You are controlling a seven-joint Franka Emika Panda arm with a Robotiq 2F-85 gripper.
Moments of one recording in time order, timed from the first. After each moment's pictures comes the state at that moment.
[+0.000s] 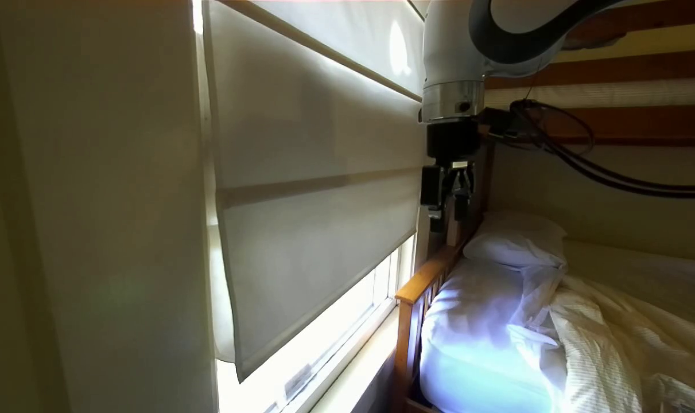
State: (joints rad) arm 0.07 -0.36 0.22 -2.21 0.02 1.80 0.22
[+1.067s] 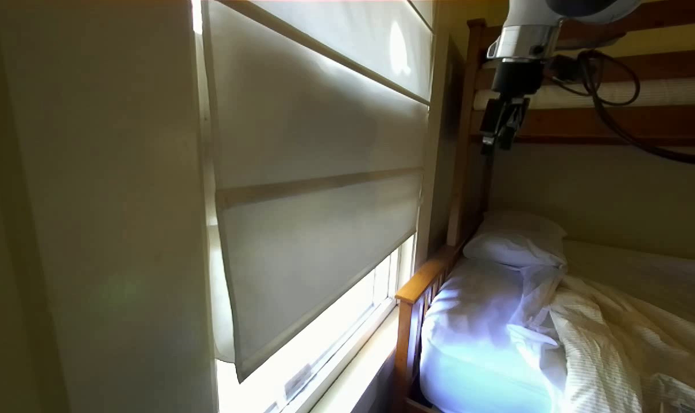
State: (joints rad) arm -0.04 -0.59 -0.01 -2.17 -0.18 1.81 -0.01
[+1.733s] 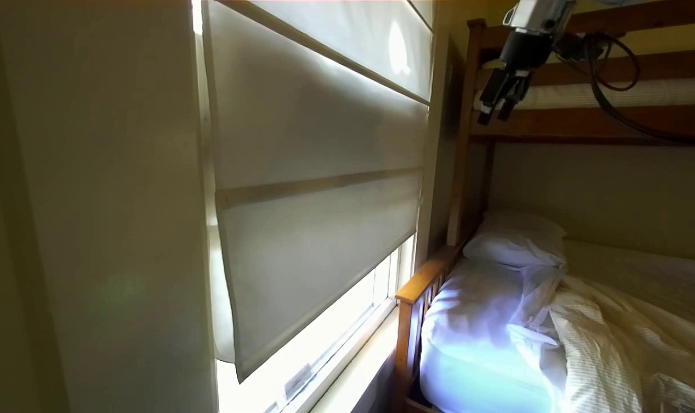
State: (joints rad) arm -0.06 -0.61 -0.05 -2.11 -0.20 1.94 -0.04
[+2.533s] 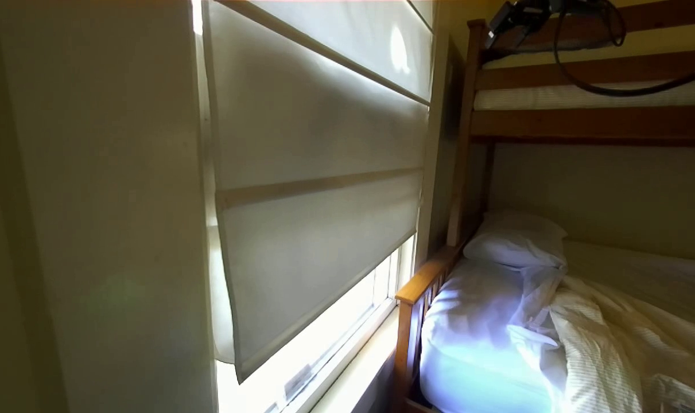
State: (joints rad) arm -0.16 -0.34 -0.24 -1.63 -0.20 2.22 -0.07
